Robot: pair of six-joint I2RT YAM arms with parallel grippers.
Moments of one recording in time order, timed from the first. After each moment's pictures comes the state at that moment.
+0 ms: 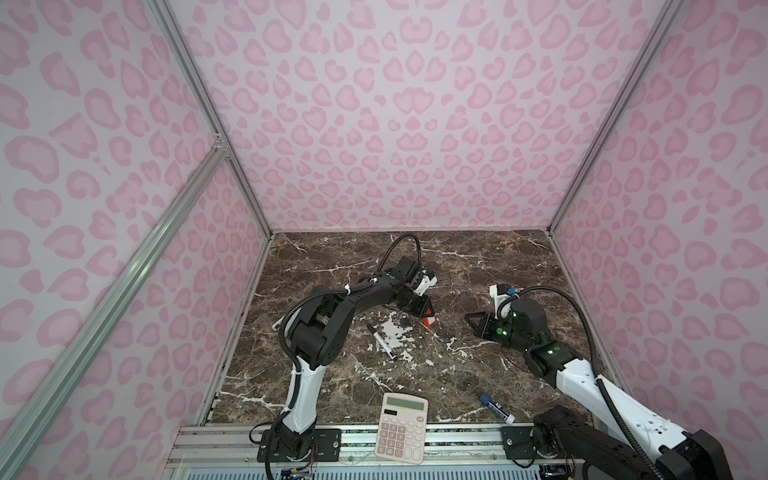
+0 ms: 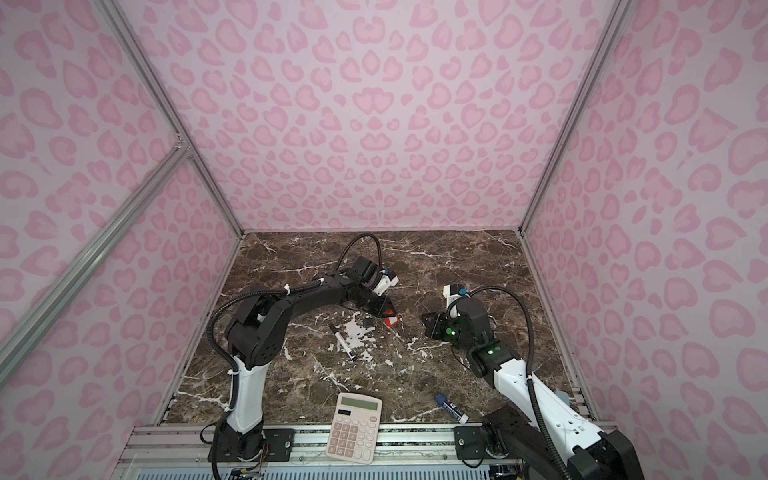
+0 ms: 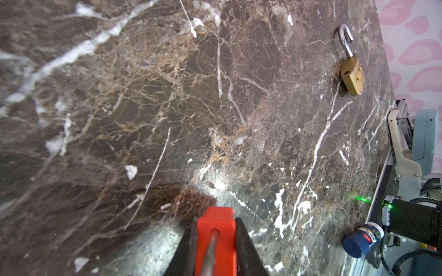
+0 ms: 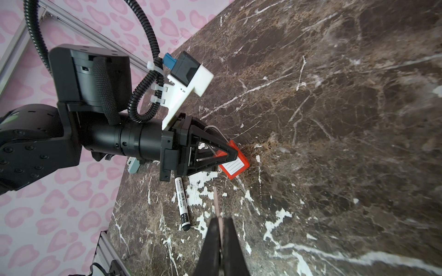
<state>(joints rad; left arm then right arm) -0.63 2.11 1.48 -0.46 0.52 -0.14 0.40 0.96 0.50 -0.08 -0.30 0.71</state>
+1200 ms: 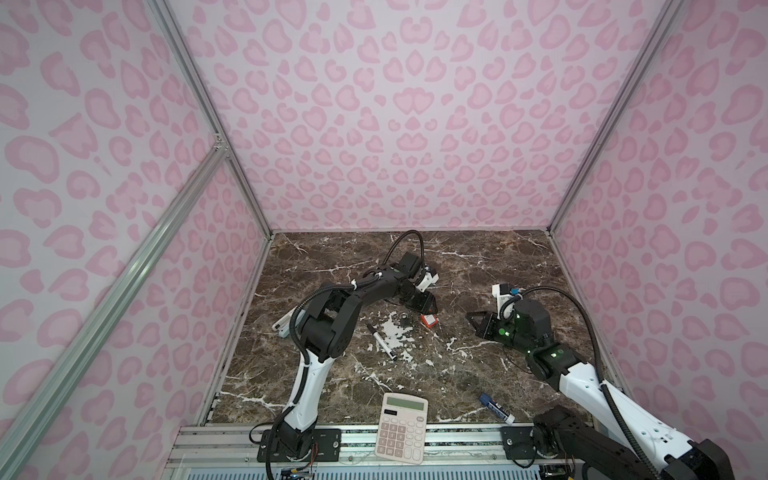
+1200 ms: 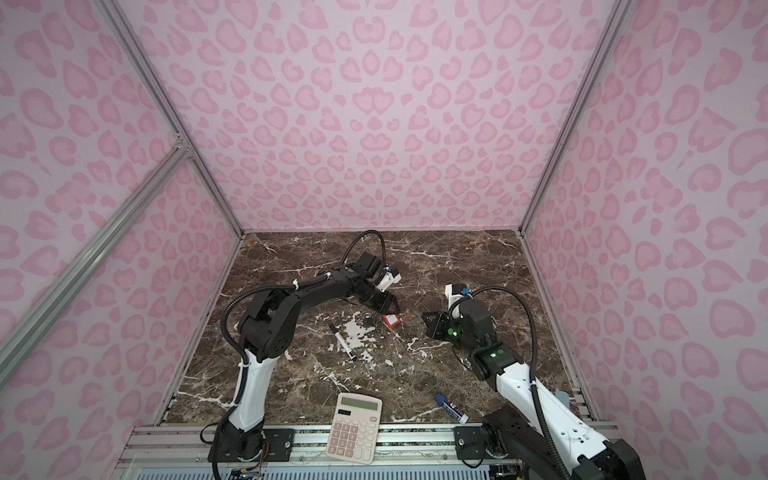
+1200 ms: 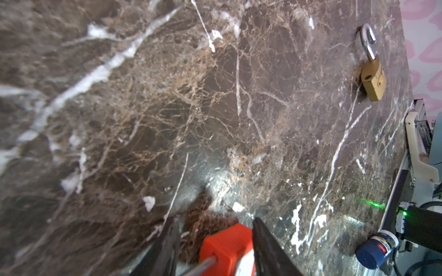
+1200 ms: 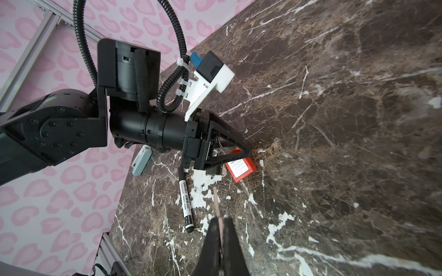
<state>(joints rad) -0.62 2.22 1.64 -0.56 0.51 -0.10 0.40 0.91 0.49 -0.08 -0.29 0.71</state>
